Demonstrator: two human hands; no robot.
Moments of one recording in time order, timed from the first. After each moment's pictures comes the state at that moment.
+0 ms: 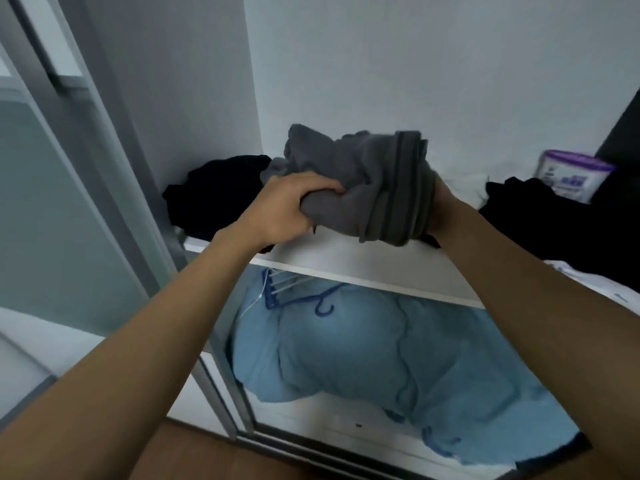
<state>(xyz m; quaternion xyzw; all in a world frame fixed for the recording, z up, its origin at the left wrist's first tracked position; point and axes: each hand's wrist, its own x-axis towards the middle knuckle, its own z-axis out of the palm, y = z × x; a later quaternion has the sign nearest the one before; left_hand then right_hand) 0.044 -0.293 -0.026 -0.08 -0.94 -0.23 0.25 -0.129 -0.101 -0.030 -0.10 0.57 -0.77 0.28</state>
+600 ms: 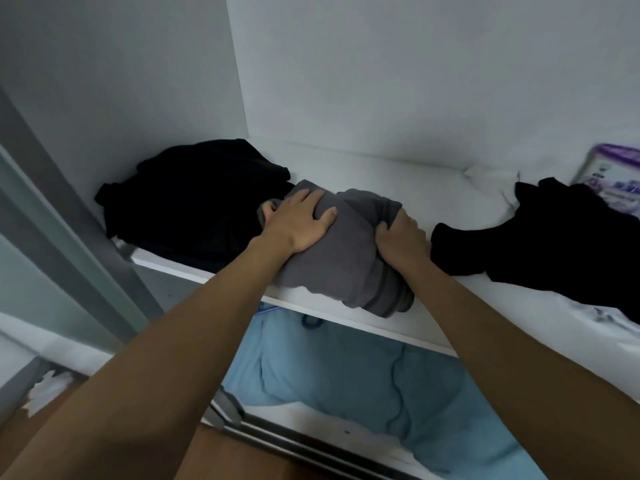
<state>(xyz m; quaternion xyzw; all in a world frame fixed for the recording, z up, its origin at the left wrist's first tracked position) -0.116 -0.331 -0.117 0.22 -0.96 -0.15 0.06 -0.205 -0.154 -0.129 -0.18 0.94 -0.30 0.06</state>
